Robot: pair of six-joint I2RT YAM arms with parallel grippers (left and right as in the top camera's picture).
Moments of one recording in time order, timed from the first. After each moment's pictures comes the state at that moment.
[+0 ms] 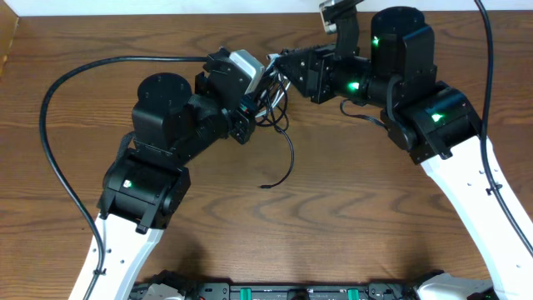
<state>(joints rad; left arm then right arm) -0.38 1.13 1.25 -0.40 0.36 0.15 0.48 1.48 1.62 -0.53 -0.51 0.49</state>
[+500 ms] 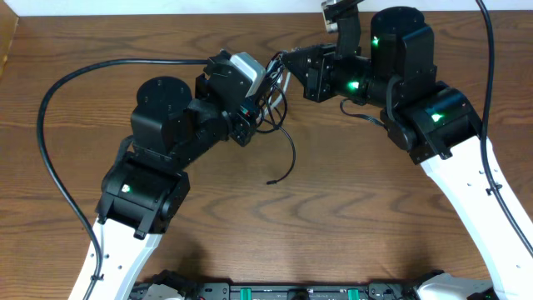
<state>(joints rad) -0.40 1.11 1.25 -0.40 0.35 0.15 0.48 1.48 1.62 -0.54 -0.48 0.49</state>
